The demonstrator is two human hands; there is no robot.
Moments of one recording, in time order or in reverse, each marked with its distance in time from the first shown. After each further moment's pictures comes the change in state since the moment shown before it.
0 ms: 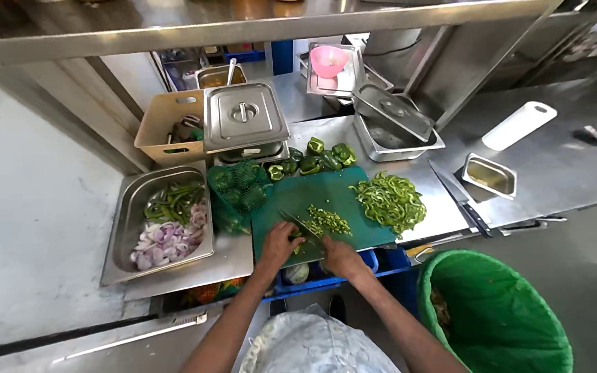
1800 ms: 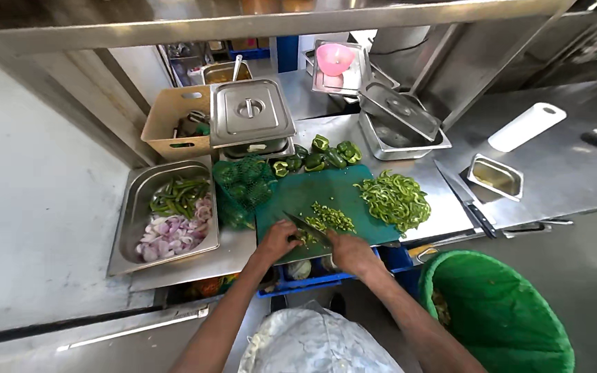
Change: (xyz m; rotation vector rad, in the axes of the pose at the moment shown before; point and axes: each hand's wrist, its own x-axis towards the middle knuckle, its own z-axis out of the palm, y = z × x) left_hand -0.002 -0.024 -0.016 -0.037 -0.111 0.297; right_hand -0.035 -0.027 -0.035 -0.171 -0.031 0.030
